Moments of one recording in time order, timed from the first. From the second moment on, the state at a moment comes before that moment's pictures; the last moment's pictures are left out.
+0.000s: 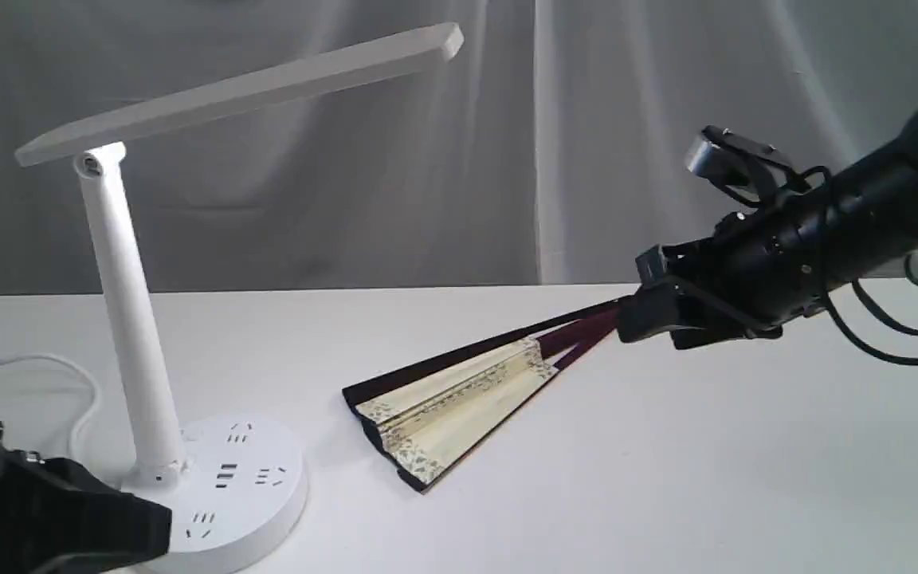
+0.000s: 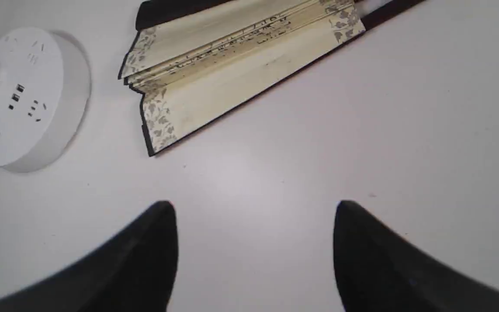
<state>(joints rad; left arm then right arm) -0.32 1.16 -0.64 -0.70 0.54 0.35 0.07 1.92 -1.46 0.73 0.89 -0.63</state>
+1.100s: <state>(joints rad) -0.42 1.27 -0.71 -0.69 0.43 0.24 0.07 2.12 -1.71 0.56 0.92 -0.52</state>
